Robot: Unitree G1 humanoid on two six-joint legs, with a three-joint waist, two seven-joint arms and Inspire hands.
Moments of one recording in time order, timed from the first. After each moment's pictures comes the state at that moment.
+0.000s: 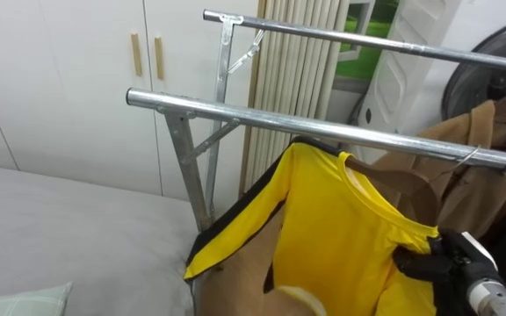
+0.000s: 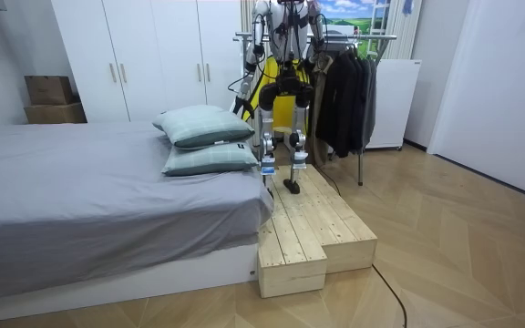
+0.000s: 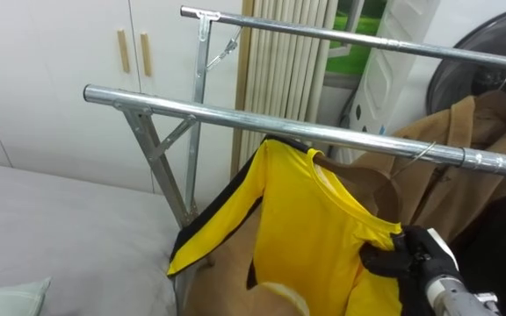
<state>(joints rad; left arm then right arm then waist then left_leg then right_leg) 0.24 0.25 0.14 1.00 0.36 0.03 0.12 -0.29 -0.44 -0.06 0.85 0.11 -0.07 0.12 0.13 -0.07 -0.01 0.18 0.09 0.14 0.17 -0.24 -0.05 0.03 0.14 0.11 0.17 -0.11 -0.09</state>
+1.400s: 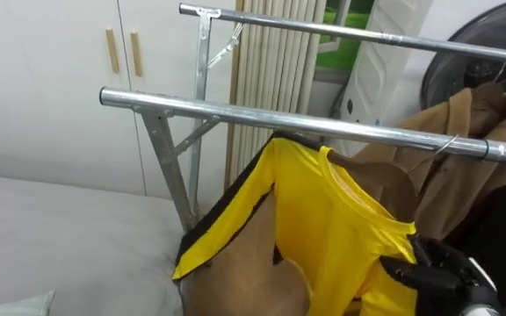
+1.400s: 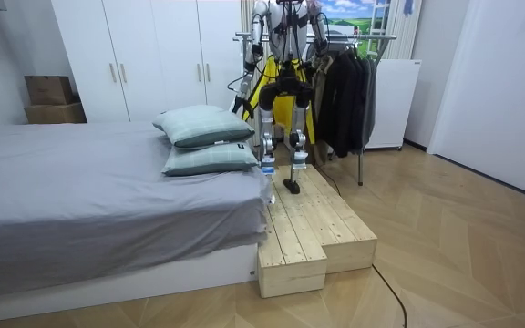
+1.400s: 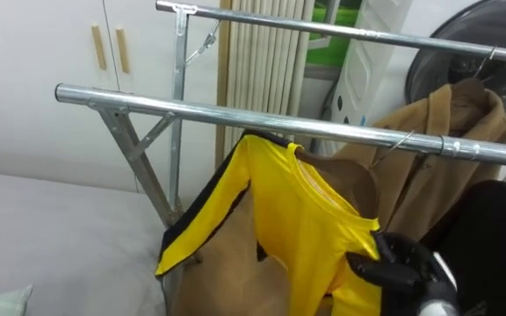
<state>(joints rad) 0.26 0.23 0.14 1.01 0.36 0.02 0.16 -0.11 -0.37 -0.01 0.72 0.76 -0.05 0.13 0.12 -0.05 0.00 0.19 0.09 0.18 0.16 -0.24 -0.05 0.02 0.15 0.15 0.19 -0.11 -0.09</state>
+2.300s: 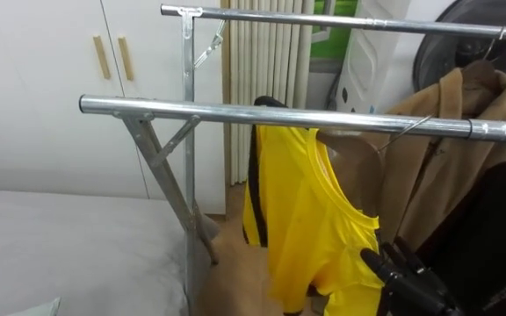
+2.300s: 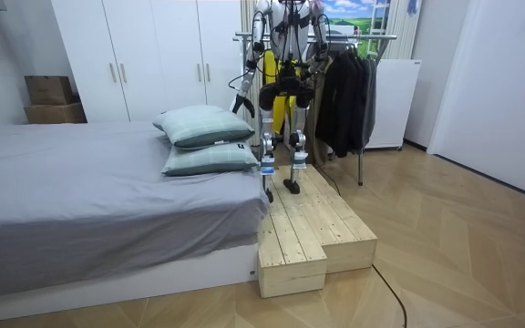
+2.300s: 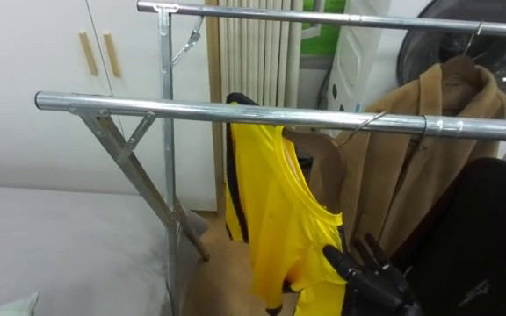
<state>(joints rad) 0.26 0.20 0.13 1.04 0.36 0.00 0.17 -0.07 -0.33 0.06 0.68 1.15 -0.05 0.28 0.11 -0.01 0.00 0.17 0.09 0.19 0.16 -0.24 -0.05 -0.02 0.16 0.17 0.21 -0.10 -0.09</state>
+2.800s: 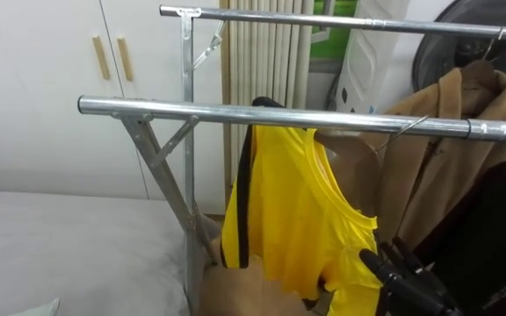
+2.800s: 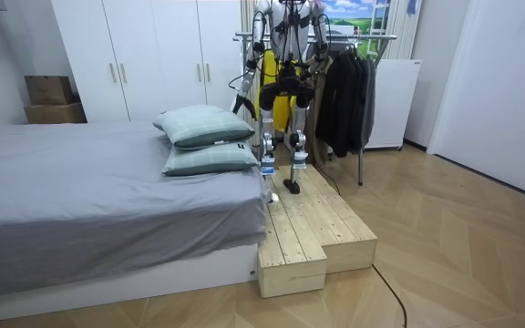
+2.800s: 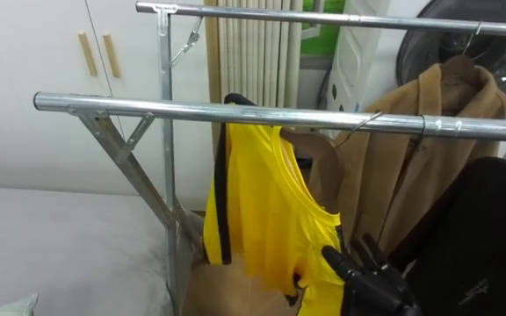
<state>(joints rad) 0.26 0.20 0.13 1.06 0.34 -0.01 0.17 -0.06 -0.33 0.07 0.68 1.15 -0.05 0.28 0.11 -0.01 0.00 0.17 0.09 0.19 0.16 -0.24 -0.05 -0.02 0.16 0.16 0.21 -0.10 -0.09</state>
